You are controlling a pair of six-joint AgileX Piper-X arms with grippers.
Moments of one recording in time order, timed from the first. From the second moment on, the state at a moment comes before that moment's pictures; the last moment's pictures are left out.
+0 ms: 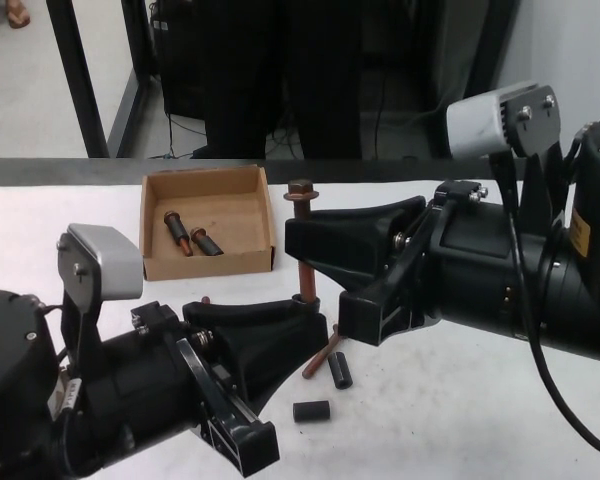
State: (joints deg) left arm -39.7 58.9 -15.1 -35.2 20.3 -20.6; right arm 46.9 63.7 -39.2 -7.3 -10.1 17.2
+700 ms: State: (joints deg) left arm -40.7 58.9 -15.1 -41.8 15.3 -23.0; right arm 48.8 61.0 -39.3 -3.2 -8.8 19.6
